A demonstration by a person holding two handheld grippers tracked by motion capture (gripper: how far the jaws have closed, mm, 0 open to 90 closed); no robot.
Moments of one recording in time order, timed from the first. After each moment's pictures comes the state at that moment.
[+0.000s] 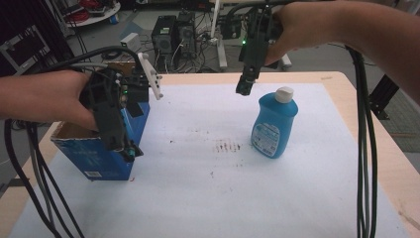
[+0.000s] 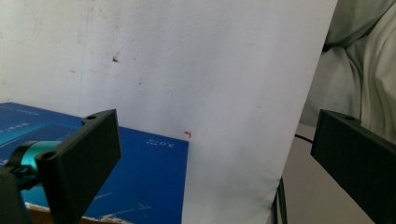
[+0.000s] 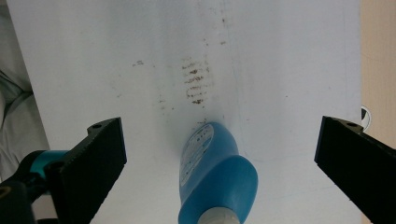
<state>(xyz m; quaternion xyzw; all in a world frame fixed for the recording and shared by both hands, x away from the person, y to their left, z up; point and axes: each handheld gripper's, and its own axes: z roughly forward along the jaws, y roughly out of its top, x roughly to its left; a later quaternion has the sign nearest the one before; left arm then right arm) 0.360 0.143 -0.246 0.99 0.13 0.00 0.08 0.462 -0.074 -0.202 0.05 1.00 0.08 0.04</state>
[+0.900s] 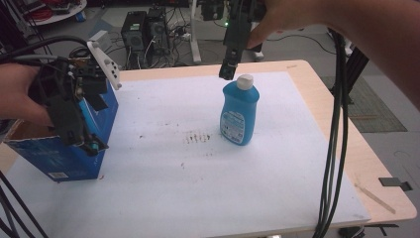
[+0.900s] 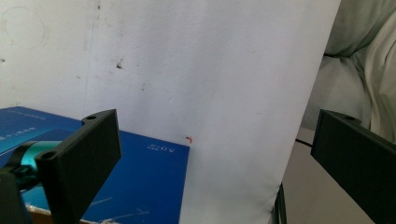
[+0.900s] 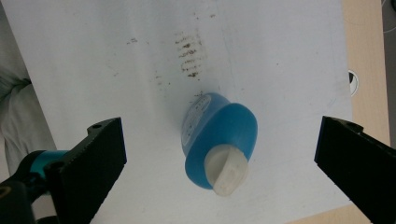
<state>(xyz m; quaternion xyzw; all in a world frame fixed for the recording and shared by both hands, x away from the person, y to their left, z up) 0.356 0.135 -0.244 0.99 0.13 0.02 0.09 0.444 -0.119 -0.187 0.09 0.99 0.08 0.07</state>
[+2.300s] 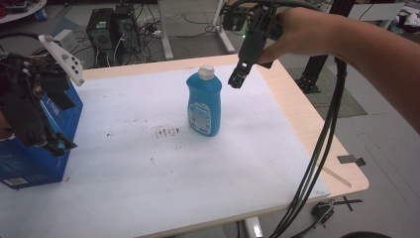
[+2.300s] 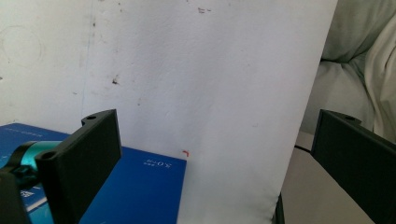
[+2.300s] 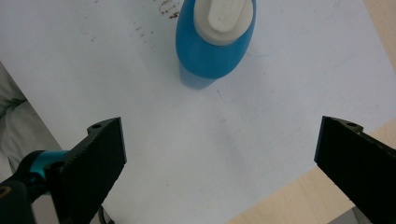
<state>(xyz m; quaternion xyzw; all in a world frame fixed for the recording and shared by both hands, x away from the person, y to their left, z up) 0.354 0.121 -0.246 0.99 0.12 0.02 0.09 0.413 -0.219 -0.218 0.23 0.96 0.11 0.08</state>
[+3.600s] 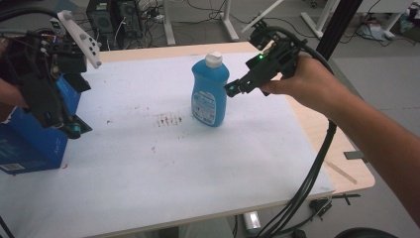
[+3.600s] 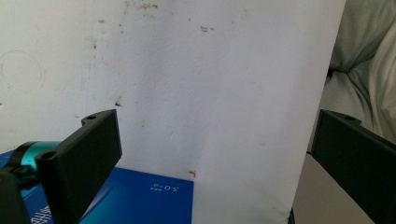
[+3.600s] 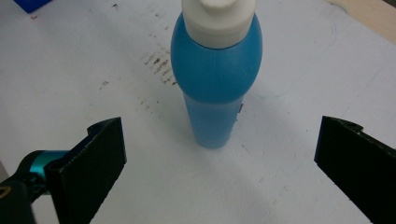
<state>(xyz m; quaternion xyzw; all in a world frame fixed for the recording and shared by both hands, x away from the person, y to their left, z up) 0.369 0.106 -0.257 0.99 0.11 0.01 0.11 0.389 -0.245 -0.289 0.34 0.88 0.31 0.11</state>
